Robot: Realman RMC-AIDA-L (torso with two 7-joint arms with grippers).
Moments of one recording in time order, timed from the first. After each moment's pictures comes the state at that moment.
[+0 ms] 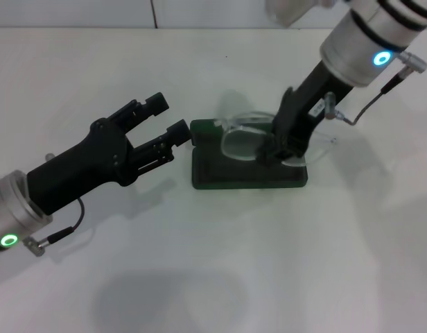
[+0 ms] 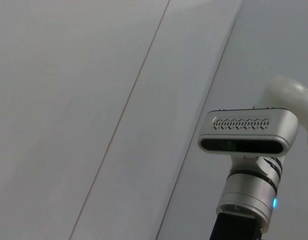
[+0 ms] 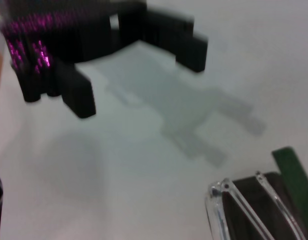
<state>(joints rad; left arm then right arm) -0.54 -2.05 2.81 -0.14 -0.59 1.81 -0.98 1.09 2.02 -1.30 -0.88 -2.35 -1.62 2.15</state>
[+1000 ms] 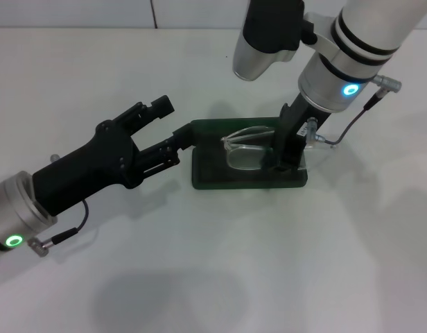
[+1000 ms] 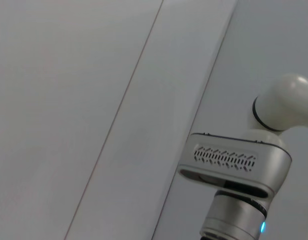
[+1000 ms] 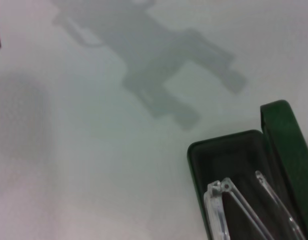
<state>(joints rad) -0.55 -2.06 2.82 -0.15 -0.59 1.81 -0.97 1.10 2.03 -1.59 -0.86 -2.36 -1.43 2.28</state>
